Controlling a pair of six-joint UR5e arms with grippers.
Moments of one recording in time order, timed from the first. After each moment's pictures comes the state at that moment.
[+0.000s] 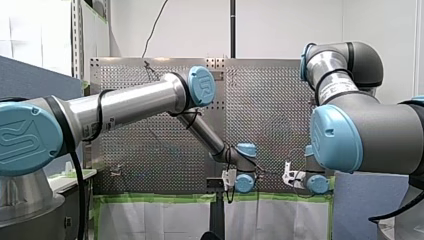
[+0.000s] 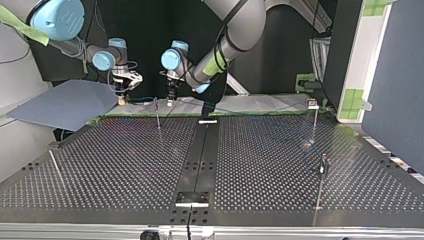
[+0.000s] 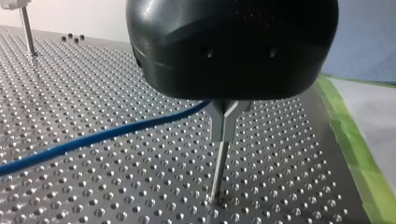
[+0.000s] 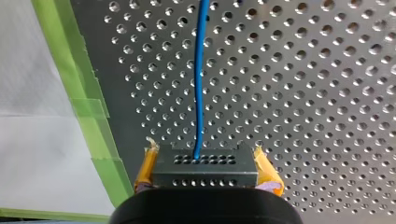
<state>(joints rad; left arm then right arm) -0.79 -2.83 -1.01 -2.49 -2.06 -1.73 1.67 -0.54 1.67 -0.95 1.41 1.66</state>
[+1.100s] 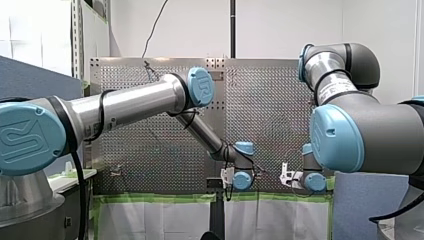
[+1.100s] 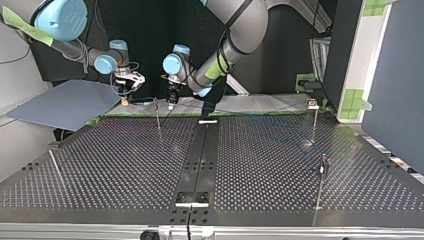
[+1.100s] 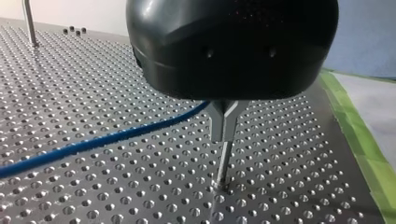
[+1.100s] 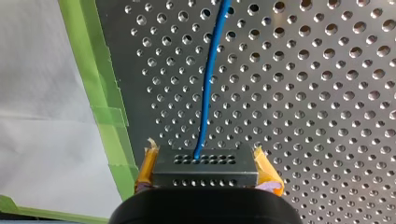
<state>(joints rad) -0.77 -2.83 -0.98 -2.52 -2.03 -1.73 1.68 -0.53 1.63 -0.86 1.42 1.63</state>
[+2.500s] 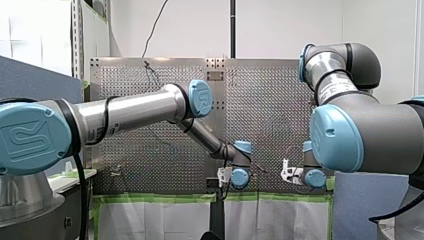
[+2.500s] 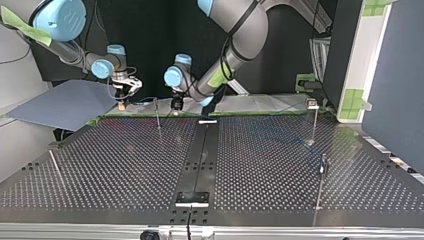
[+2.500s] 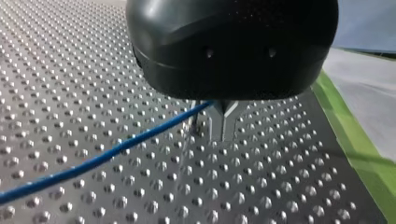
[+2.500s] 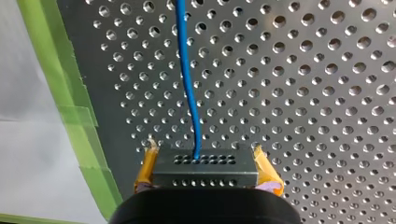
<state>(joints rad) -0.72 -2.91 -0.82 -2.71 -2.02 -1.71 1.67 -0.54 1.58 -0.84 1.42 1.64</state>
